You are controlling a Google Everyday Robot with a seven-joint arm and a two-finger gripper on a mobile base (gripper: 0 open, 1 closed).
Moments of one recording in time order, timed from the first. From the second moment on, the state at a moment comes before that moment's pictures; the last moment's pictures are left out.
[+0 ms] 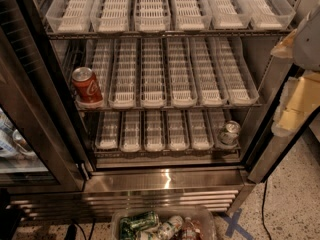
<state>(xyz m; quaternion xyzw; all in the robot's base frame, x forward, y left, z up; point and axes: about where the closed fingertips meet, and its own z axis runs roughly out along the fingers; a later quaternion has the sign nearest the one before) 0.438 -0.217 0.976 -0.60 0.78 -0.03 0.16</state>
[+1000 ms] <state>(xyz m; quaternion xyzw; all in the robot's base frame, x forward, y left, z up) 0.433 -0.217 0.933 -0.60 0.78 -0.02 0.18</state>
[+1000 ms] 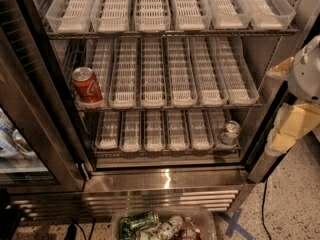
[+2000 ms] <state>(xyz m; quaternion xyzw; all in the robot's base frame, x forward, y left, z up) 0.438 -0.212 0.870 -0.61 0.76 -0.01 0.24</state>
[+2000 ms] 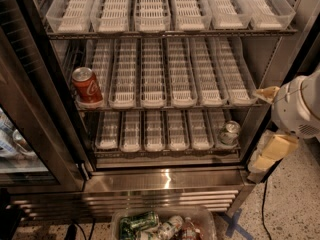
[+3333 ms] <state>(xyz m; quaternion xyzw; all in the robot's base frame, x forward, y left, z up) 0.466 -0.217 0.765 -0.61 0.74 -0.03 0.28</state>
